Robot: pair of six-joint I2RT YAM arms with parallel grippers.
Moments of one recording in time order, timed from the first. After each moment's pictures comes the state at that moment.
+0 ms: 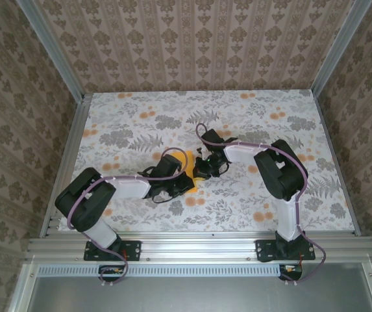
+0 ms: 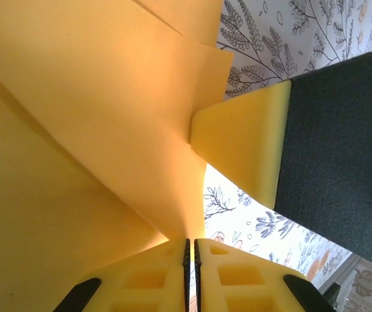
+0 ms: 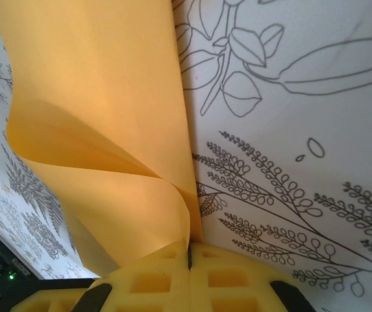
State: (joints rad) left arm -0.80 1.61 0.64 0.12 0.35 -1.12; right arm 0.55 2.02 1.23 -0.48 -0.53 0.63
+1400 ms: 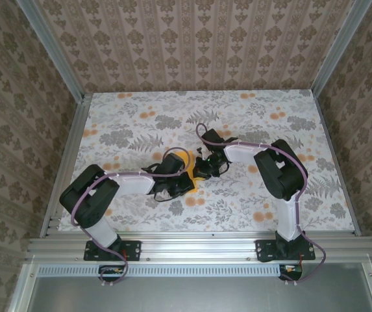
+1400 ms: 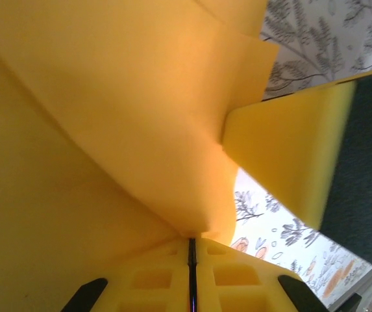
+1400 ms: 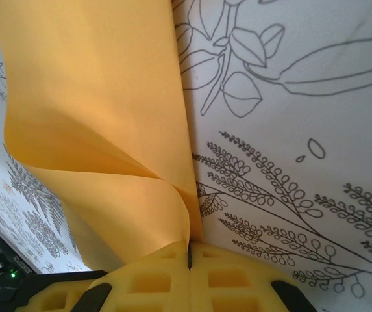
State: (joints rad) left arm -0.80 1.65 0.72 -0.04 0.32 -1.12; right arm 0.55 2.02 1.23 -0.48 -0.53 0.62
